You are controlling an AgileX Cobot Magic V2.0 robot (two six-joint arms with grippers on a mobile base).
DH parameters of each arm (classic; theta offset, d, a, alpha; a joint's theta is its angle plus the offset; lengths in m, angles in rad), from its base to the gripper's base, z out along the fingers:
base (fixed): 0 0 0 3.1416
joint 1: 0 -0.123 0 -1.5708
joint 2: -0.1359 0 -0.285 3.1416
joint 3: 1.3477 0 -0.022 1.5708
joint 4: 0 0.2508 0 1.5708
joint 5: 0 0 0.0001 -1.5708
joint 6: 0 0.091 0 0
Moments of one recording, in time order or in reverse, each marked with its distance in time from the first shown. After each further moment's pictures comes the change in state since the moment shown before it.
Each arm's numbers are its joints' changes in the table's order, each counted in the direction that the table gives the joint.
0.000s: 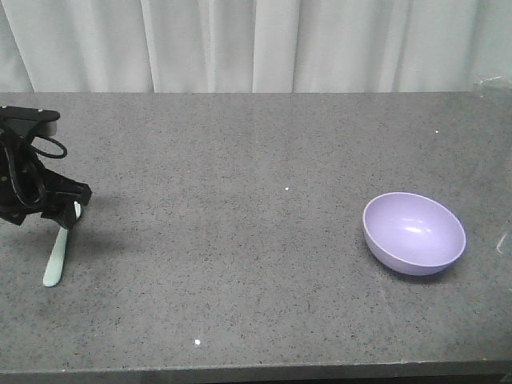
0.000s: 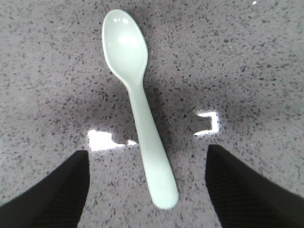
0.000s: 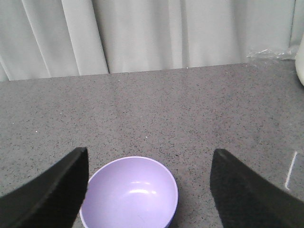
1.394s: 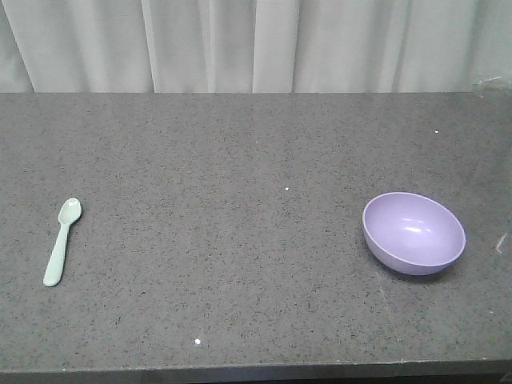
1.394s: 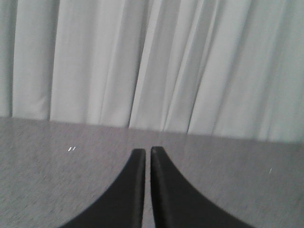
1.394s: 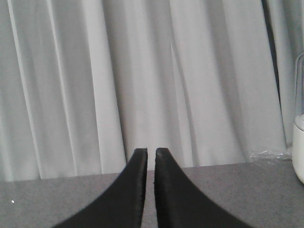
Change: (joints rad) left arm 0.000 1.414 0.656 -0.010 0.525 -0.178; right arm 0.000 0.315 0.029 -0.037 0.129 0.038
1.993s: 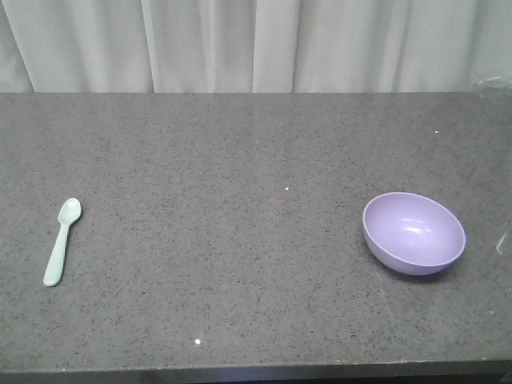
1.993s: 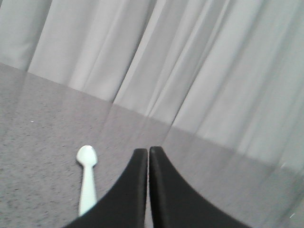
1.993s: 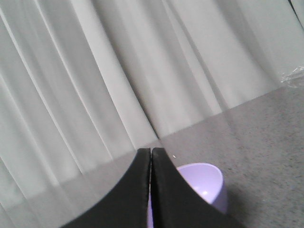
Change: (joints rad) left arm 0.000 0.264 0.734 -0.108 0.645 -0.248; right arm 0.000 0.348 0.681 0.410 0.400 -0.021
